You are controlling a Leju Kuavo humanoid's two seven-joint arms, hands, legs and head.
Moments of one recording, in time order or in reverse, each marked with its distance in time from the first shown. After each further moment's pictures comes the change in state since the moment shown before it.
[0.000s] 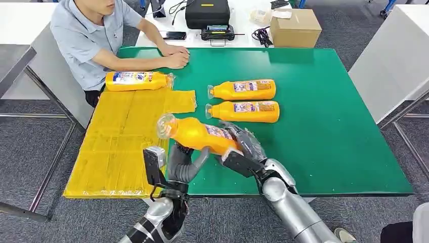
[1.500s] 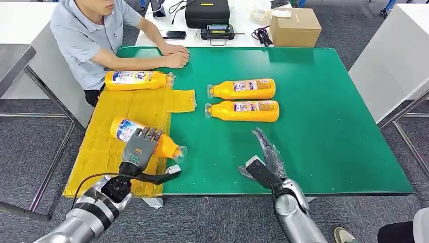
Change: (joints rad) left arm -0.214 0.338 -0.023 0.235 -1.997 -0.021 0.850; right arm 0.140 0.068 -0.301 0.089 0.100 -0.095 -0.096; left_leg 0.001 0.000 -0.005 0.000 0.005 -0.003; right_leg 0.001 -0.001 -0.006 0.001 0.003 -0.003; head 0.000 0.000
